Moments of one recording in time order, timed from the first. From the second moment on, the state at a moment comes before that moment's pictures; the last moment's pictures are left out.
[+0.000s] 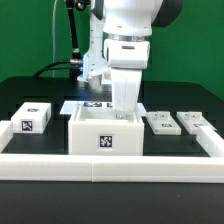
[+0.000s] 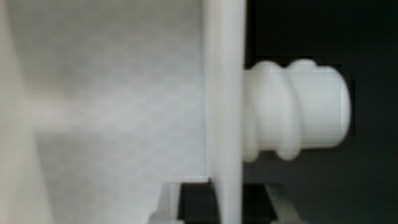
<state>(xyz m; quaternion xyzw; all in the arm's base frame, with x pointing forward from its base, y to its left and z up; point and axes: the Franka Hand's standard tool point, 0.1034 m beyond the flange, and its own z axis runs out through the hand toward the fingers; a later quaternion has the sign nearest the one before) 0.469 0.008 0.023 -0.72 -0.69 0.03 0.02</state>
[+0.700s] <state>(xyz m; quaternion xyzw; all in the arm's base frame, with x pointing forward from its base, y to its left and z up) 0.494 0.027 0.020 -0.72 -0.70 0.02 0.01</state>
